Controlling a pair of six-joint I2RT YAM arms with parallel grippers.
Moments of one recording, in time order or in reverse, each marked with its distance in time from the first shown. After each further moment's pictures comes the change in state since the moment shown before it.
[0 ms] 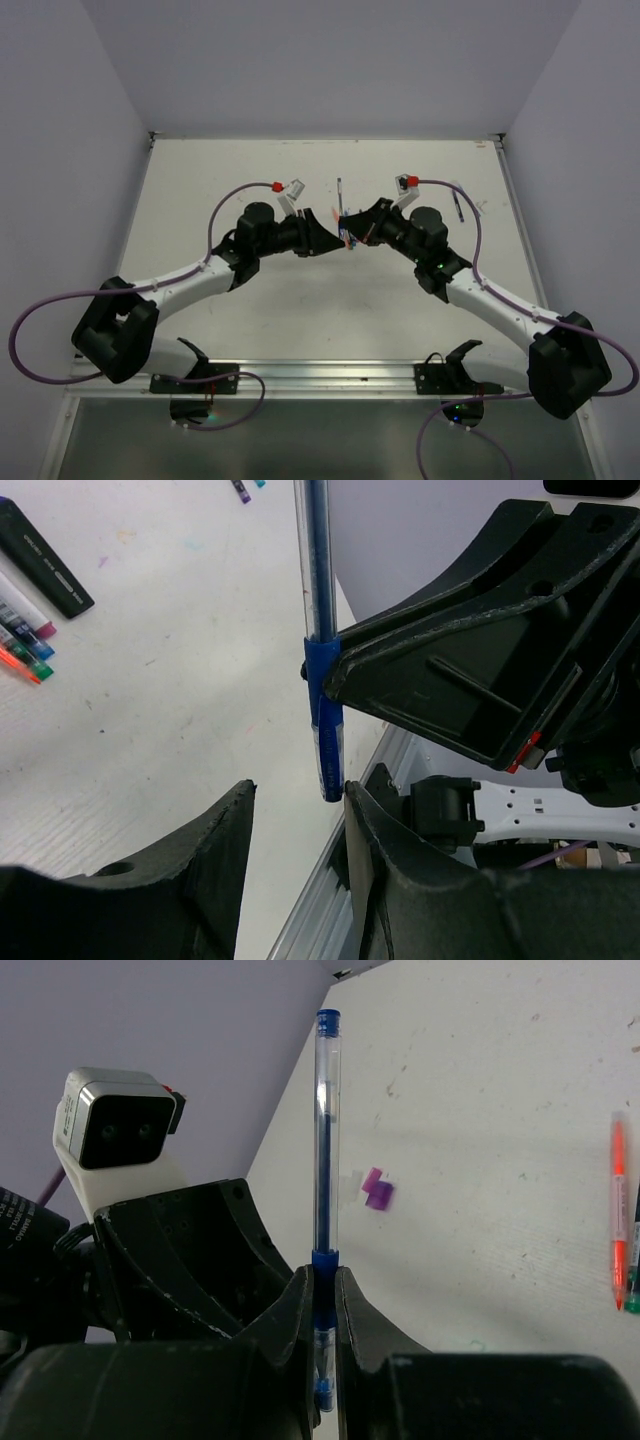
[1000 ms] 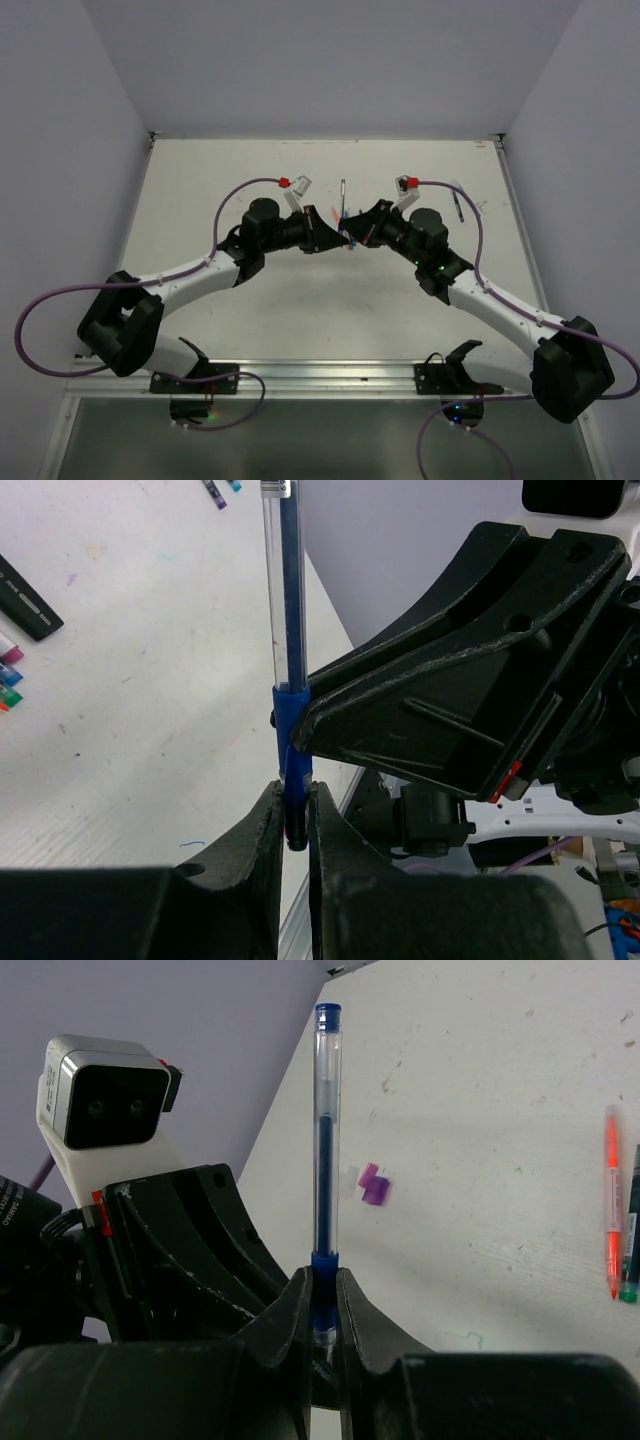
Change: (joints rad) left arm -0.020 0.045 0.051 0.021 0.017 -0.003; right arm 0.016 -0.026 0.000 -0.036 0.033 -0.006
